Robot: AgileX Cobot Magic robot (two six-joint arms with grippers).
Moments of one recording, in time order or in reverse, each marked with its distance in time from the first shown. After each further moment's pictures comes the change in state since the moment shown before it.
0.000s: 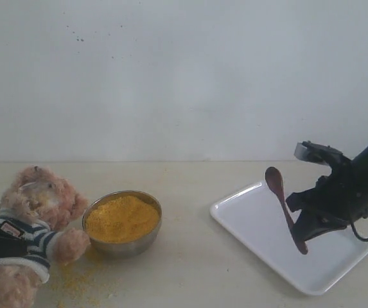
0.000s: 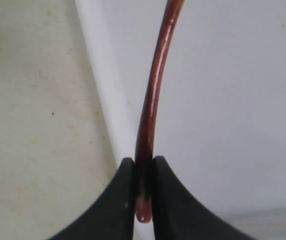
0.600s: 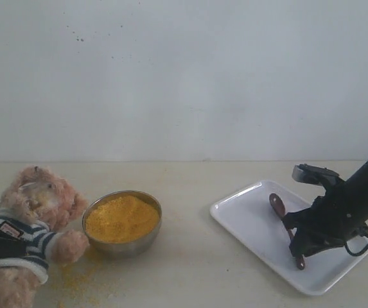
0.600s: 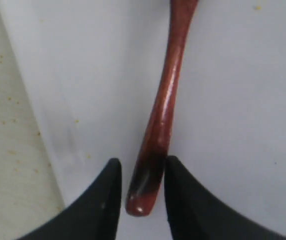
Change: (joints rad) left arm 0.000 0.000 0.000 0.000 -0.014 0.026; right arm 0.000 0.118 0.002 0.008 -0.110 0.000
